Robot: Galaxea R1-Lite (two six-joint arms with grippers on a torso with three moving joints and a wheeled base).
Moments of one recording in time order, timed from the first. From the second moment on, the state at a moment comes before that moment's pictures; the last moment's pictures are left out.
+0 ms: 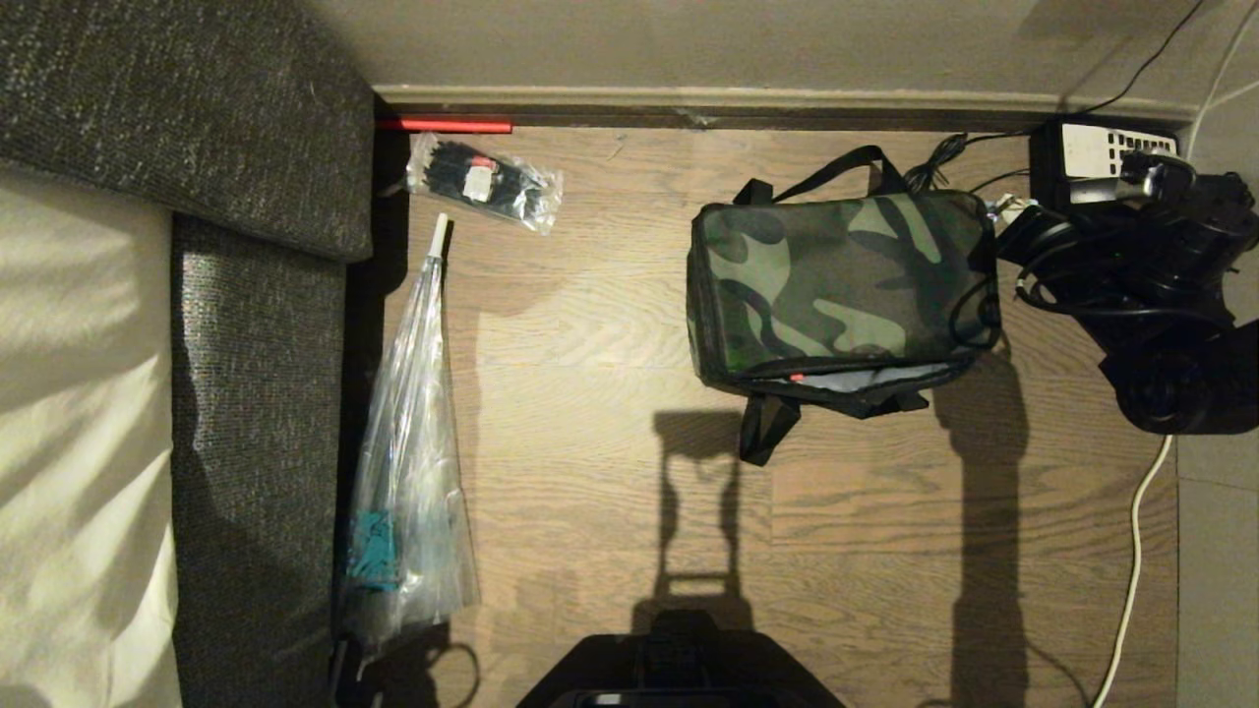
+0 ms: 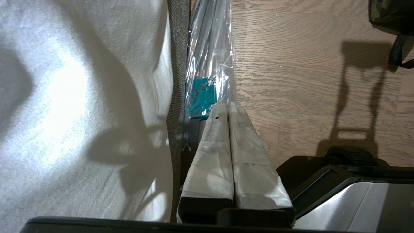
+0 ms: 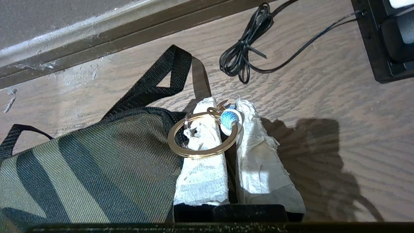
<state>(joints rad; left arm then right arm) 0.00 0.00 0.00 0.00 0.00 0.00 -0.08 2.02 -1.15 -1.22 0.05 0.31</state>
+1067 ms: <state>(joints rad) 0.00 0.00 0.00 0.00 0.00 0.00 -0.05 2.06 -1.22 -1.22 0.05 0.30</state>
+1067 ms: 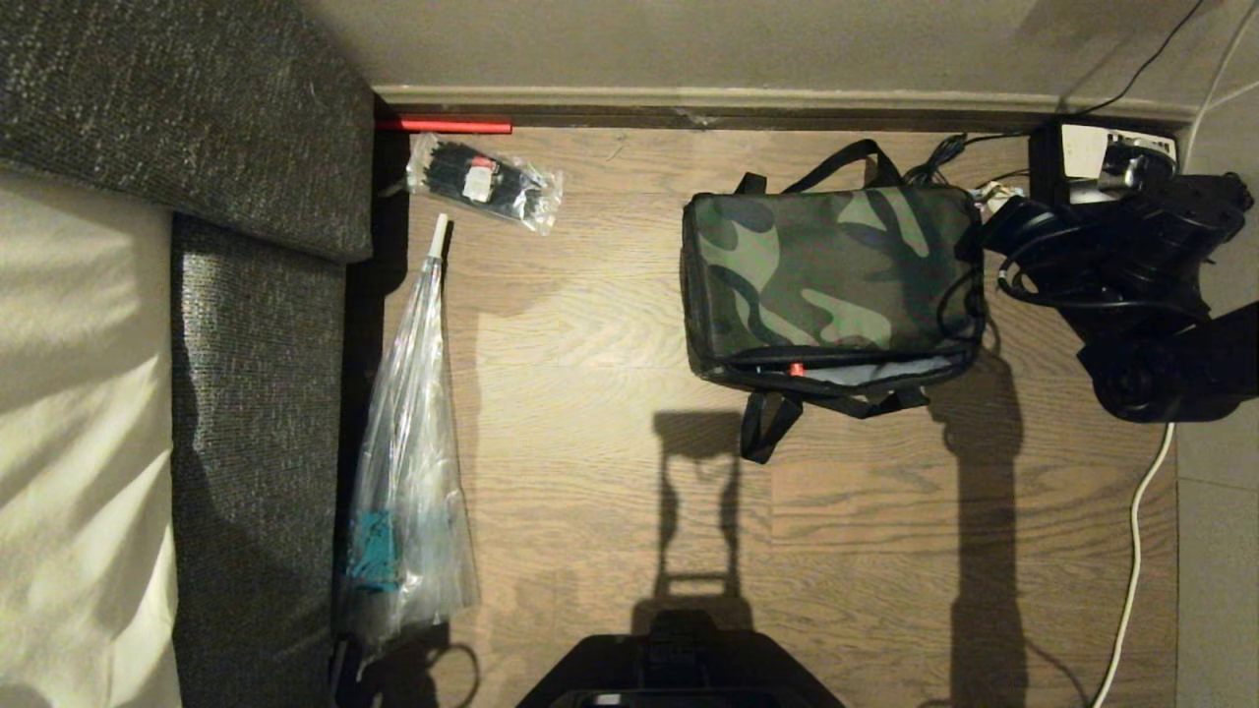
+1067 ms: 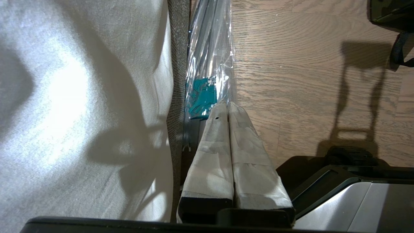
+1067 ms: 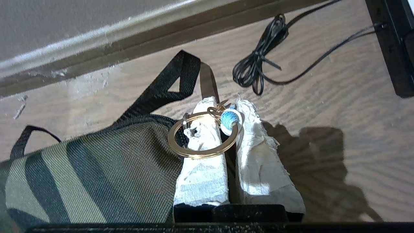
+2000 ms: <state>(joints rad) 0.00 0.00 0.00 0.00 0.00 0.00 -0.27 1.96 -1.04 -1.14 0.23 0.21</state>
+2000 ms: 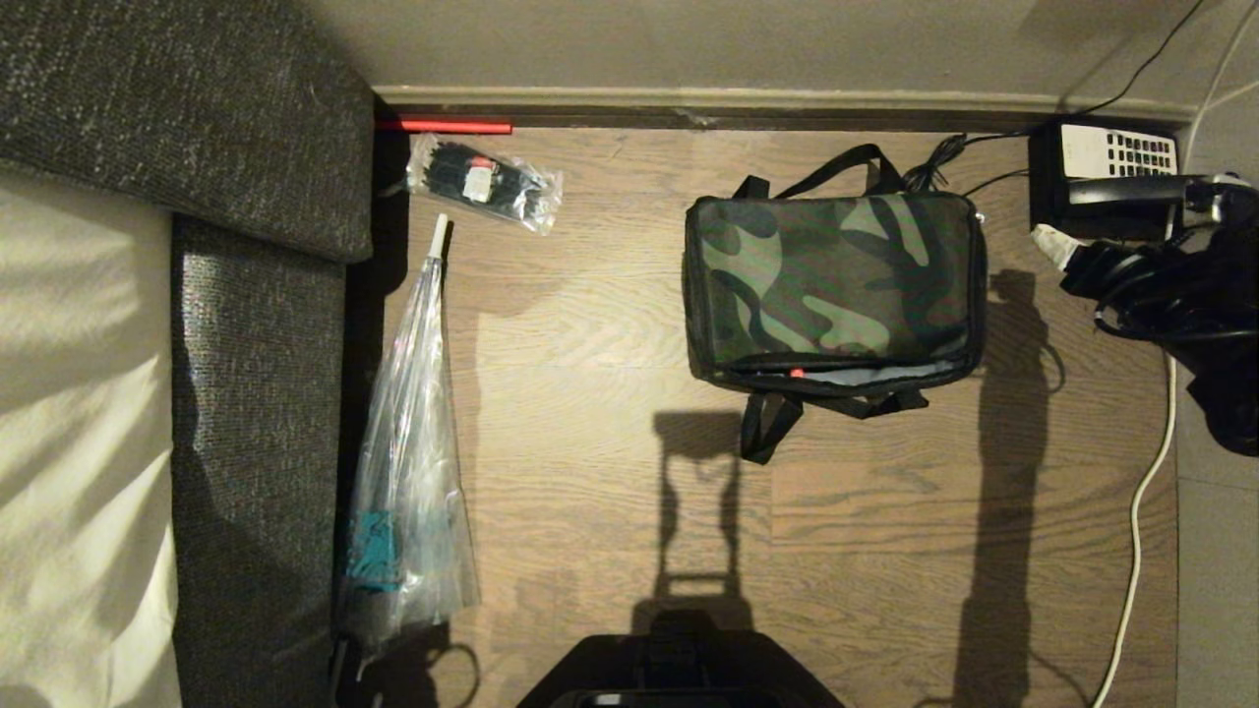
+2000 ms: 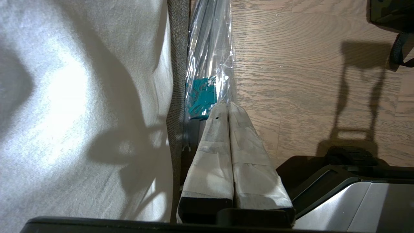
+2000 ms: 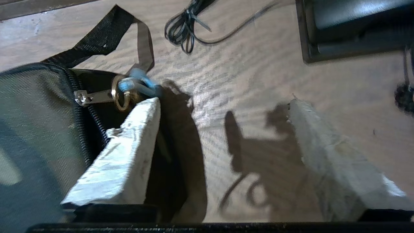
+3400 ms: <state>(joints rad) 0.00 0.00 0.00 0.00 0.00 0.00 -0.13 1.87 -0.92 -0.94 0.59 0.59</state>
